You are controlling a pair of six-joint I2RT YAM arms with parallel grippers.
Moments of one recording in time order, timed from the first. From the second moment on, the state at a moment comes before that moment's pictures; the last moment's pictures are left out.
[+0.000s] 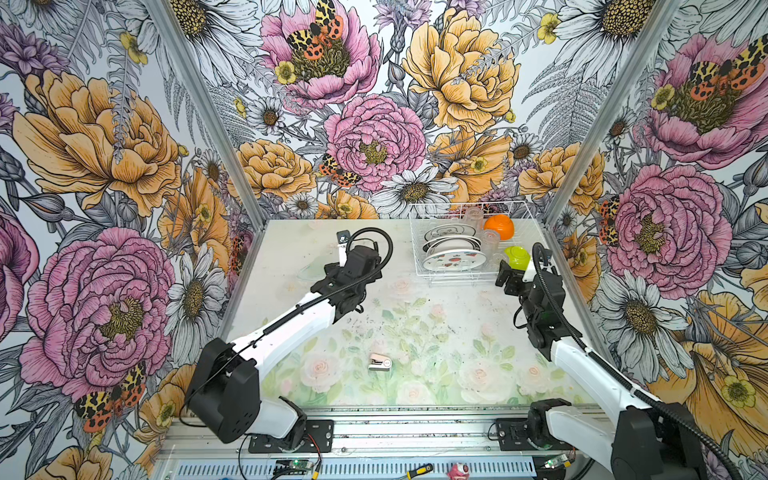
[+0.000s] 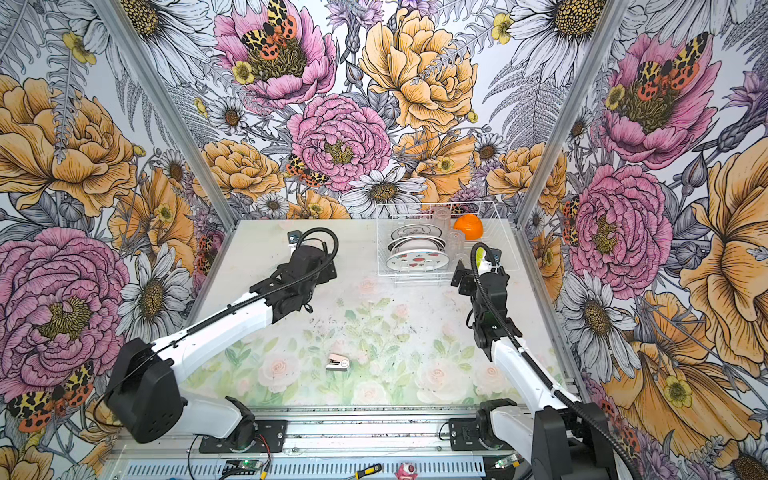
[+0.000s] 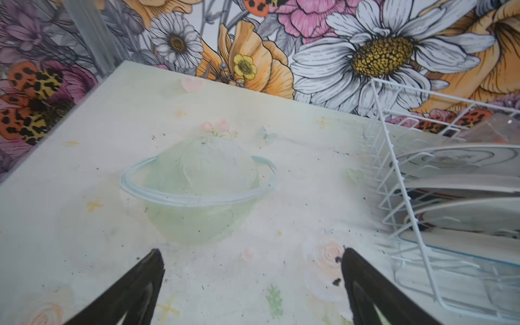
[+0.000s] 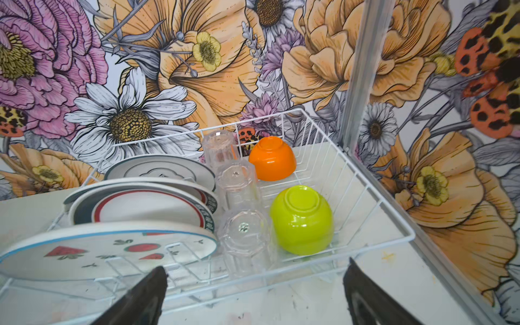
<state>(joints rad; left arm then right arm) -0.62 1.47 1.11 -0.31 -0.59 -0.56 0.11 1.06 0.53 0.25 0.16 0.19</state>
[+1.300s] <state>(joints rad) -0.66 2.10 1.64 -0.37 -0.20 -0.63 0.11 0.77 0.40 -0.11 -0.18 0.44</state>
